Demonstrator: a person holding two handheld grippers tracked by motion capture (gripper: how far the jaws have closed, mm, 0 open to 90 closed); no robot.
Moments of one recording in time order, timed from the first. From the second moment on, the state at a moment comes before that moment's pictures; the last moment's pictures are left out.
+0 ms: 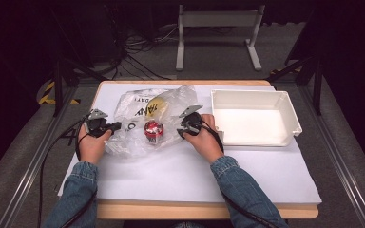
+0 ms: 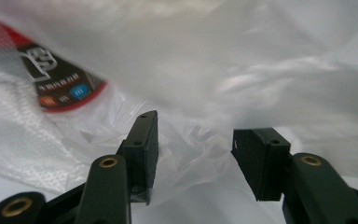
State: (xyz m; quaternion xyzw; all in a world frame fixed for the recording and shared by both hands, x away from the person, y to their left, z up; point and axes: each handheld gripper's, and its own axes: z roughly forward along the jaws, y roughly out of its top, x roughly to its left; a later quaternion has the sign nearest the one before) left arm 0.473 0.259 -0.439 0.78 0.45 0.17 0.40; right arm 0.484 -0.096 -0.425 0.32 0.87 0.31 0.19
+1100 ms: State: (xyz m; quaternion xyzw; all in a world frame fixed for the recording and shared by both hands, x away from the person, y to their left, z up) left arm 0.469 0.257 -0.433 0.78 0.45 0.16 0.42; right arm 0.429 -0.100 -0.359 0.25 0.85 0.44 0.17
